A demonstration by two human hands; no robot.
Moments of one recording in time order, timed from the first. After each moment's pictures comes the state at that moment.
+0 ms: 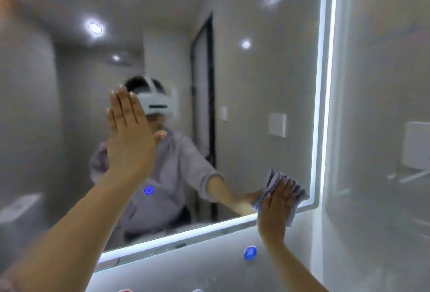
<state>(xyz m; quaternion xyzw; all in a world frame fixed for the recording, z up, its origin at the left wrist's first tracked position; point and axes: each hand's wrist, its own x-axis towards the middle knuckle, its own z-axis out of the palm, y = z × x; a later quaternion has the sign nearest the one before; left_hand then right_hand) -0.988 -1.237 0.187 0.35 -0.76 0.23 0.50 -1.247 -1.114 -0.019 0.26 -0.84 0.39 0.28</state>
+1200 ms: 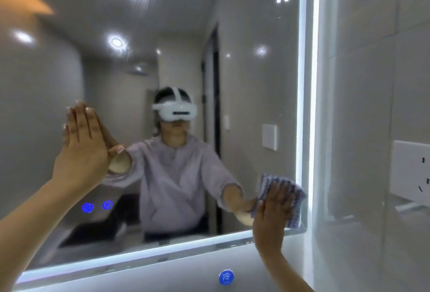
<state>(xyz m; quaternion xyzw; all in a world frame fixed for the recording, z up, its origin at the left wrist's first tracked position) -0.990 -1.239 0.189 0.41 -0.75 0.24 0.46 -1.319 -1.095 0.003 0.33 -0.70 0.51 0.37</state>
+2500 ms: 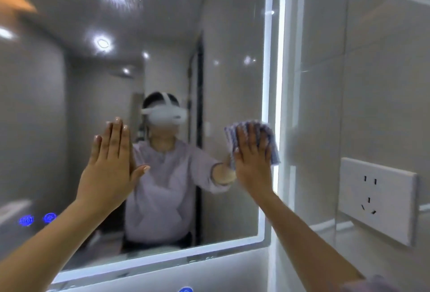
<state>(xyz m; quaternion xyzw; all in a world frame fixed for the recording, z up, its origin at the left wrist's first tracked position) -1.099 -1.190 0.165 0.37 -0.76 0.33 0.42 -1.398 -1.085 0.156 0.42 -0.65 0.39 0.49</state>
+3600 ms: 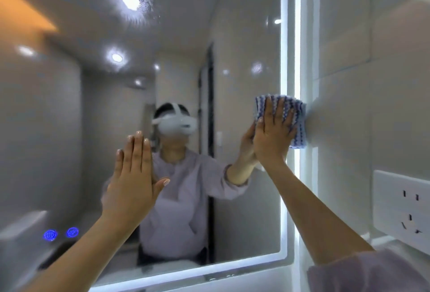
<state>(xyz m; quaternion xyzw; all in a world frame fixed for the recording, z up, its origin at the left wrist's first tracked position) -1.103 -1.191 0.164 0.37 -0.77 0.31 0.42 -1.380 -1.088 0.242 0.35 -0.73 0.45 0.39</state>
